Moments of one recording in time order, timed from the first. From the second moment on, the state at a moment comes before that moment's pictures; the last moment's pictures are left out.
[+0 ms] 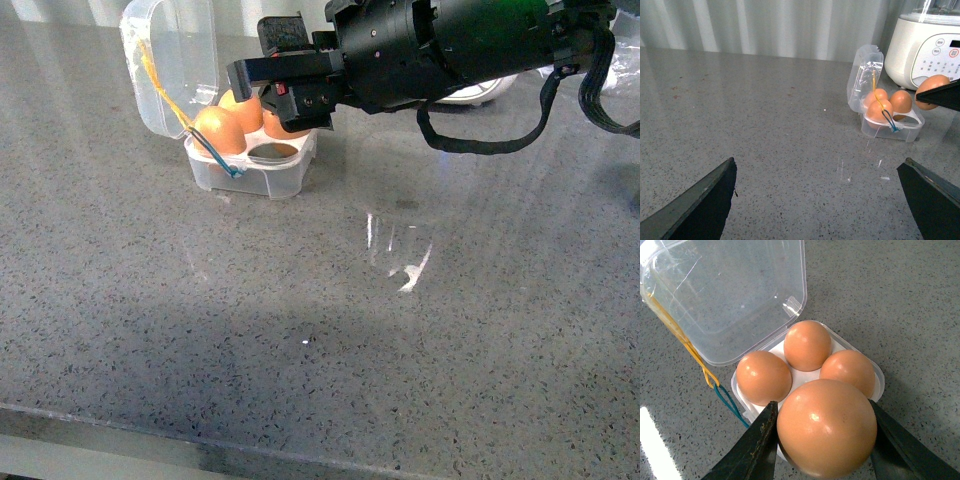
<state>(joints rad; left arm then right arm) 0.00 0.00 0.03 0.00 0.00 0.00 0.49 1.90 1.18 0.28 -0.24 -0.01</state>
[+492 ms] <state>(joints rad) 0.00 0.00 0.03 0.00 0.00 0.00 0.51 1.92 1.20 0.27 -0.24 0.00</state>
